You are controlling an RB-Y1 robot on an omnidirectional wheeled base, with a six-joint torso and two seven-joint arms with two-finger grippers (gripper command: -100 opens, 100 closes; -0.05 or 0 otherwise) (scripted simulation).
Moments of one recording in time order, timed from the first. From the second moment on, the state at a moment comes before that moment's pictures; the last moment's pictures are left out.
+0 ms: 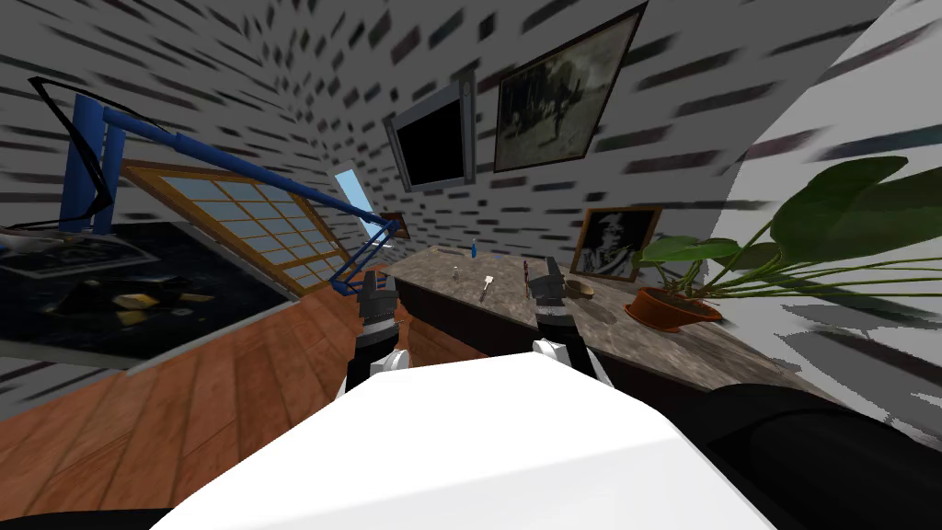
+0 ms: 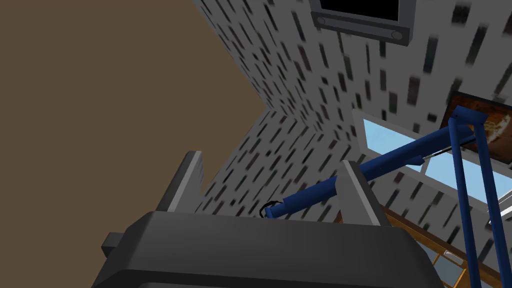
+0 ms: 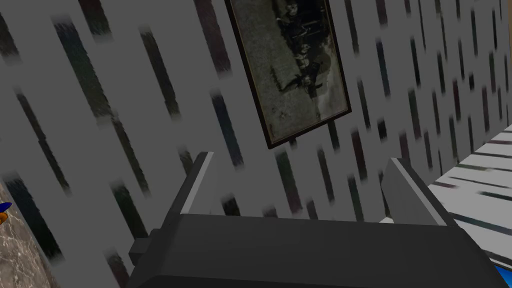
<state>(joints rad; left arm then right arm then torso) 0.47 -0.03 -0.04 -2.25 0.02 -0.51 -0.05 0.55 -0.01 0.01 -2.37 0.01 -0.37 -0.16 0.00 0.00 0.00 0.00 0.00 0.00</state>
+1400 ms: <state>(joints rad) 0.47 -0.03 -0.04 -2.25 0.02 -0.51 -0.05 0.57 -0.19 -0.20 -2.33 -0.12 -0.03 -0.49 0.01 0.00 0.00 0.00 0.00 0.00</state>
